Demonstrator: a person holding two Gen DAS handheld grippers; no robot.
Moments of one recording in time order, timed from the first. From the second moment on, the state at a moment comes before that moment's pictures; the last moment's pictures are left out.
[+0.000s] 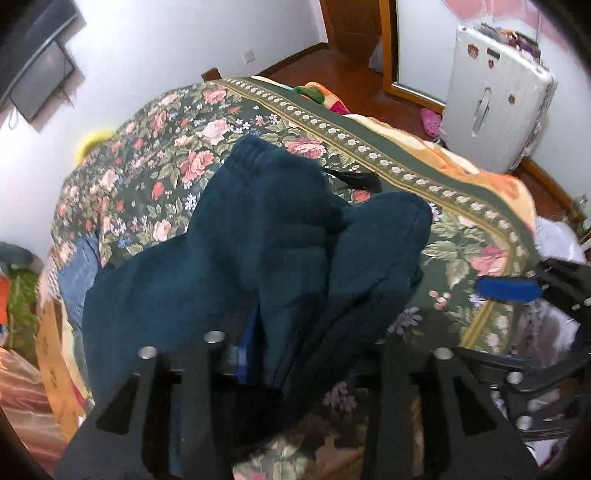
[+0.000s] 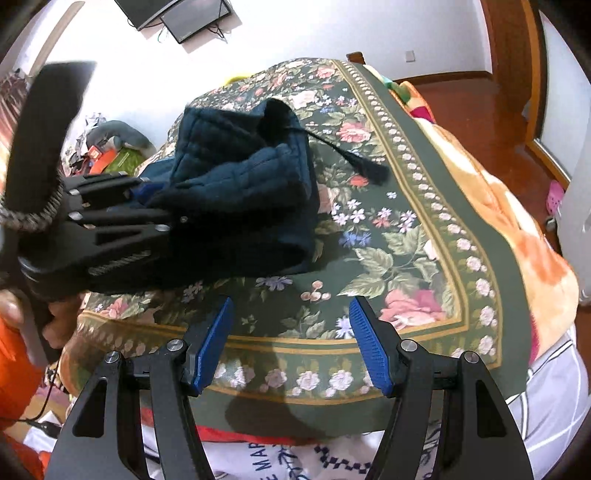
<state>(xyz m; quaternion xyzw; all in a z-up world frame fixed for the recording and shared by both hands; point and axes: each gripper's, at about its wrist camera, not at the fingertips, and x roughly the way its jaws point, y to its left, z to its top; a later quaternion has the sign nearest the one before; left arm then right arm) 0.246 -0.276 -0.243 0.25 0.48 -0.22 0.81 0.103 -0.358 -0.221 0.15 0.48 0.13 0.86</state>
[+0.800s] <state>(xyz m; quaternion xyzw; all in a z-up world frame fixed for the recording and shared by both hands) 0.418 -0.076 -0.256 0.15 0.49 -0.02 0.86 0.155 -0.288 -0.229 0.12 0.50 0.18 0.84</state>
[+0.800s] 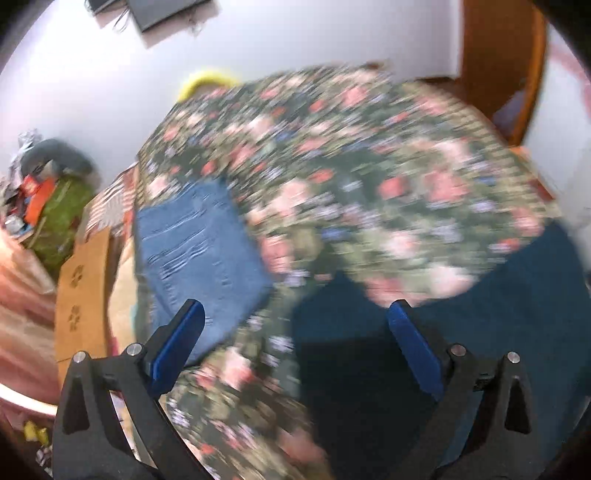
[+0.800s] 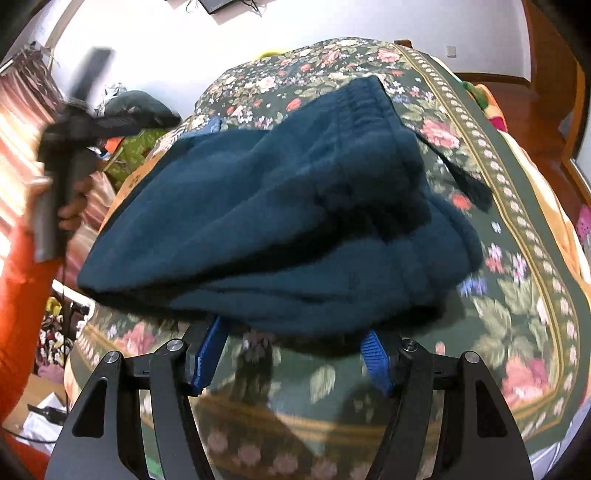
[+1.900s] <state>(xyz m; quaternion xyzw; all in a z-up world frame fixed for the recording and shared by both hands) 0.261 -0.057 -0.278 0.06 0.53 -0.05 0.85 0.198 -0.322 -0.163 0.08 0.45 0.14 0.88</state>
